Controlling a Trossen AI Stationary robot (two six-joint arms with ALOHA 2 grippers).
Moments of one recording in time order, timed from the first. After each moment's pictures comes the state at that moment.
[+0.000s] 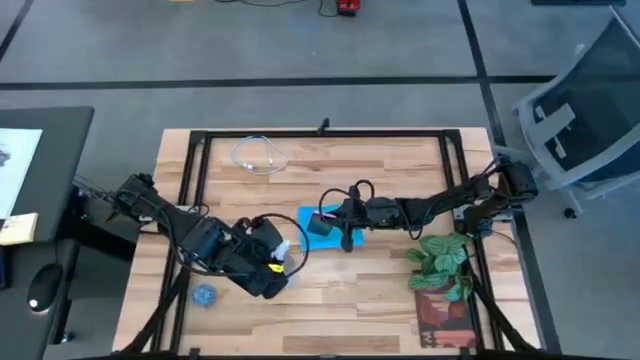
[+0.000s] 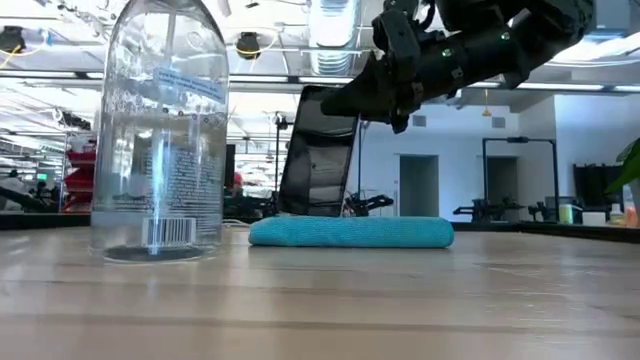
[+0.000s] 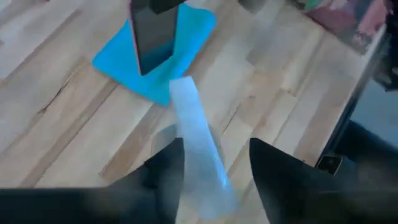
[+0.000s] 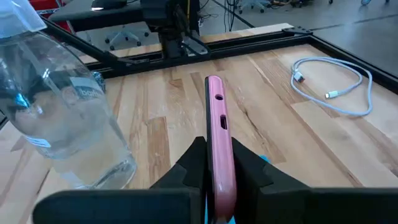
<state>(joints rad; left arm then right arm) -0.55 1.63 1.83 -1.39 -0.40 -1.06 0.08 1.62 0.74 0.60 0.23 0.17</state>
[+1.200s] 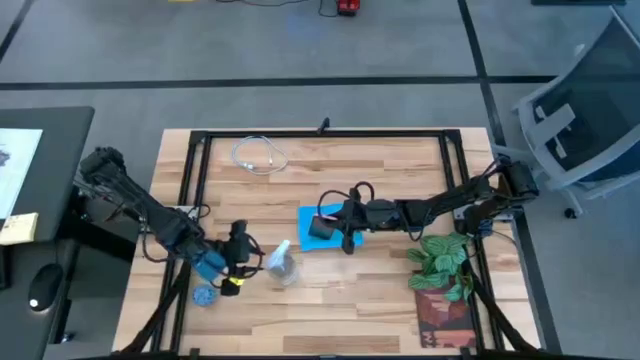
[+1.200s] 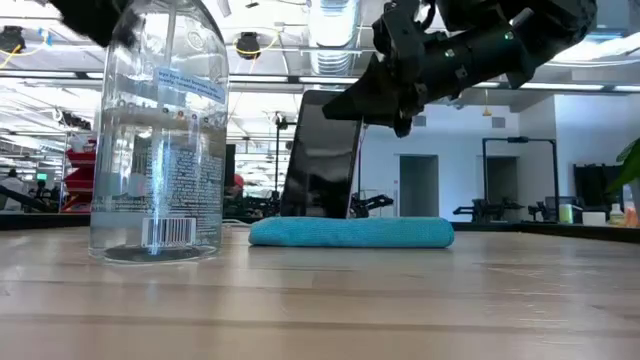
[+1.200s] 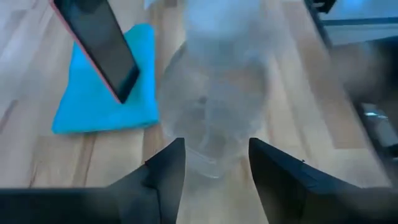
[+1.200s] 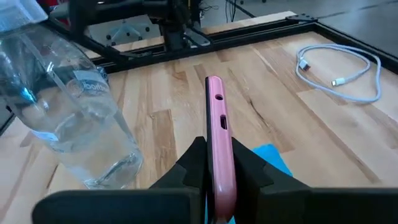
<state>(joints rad) -0.65 1.06 0.74 -0.43 -0.50 -0.42 0.10 1.62 0.74 0.58 0.23 0.24</state>
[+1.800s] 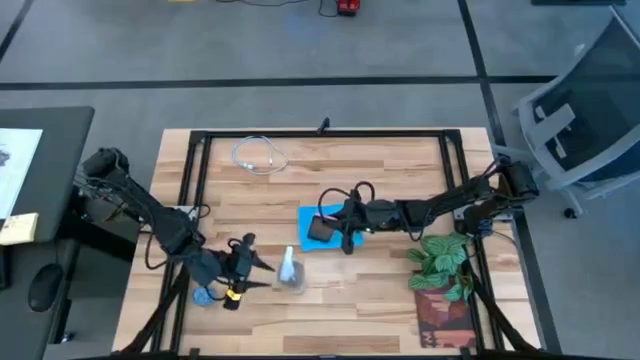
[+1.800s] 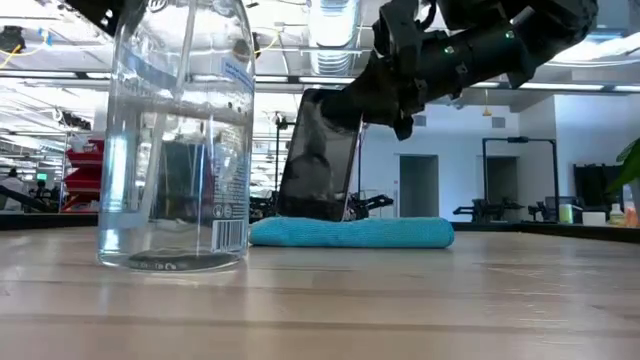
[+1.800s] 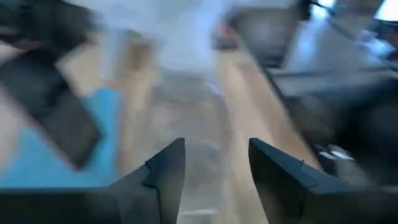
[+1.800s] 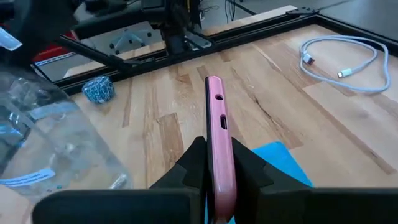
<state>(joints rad) -0.74 1.11 0.67 -0.07 -0.66 -0.31 0.11 1.62 0.74 0.58 0.23 0.29</state>
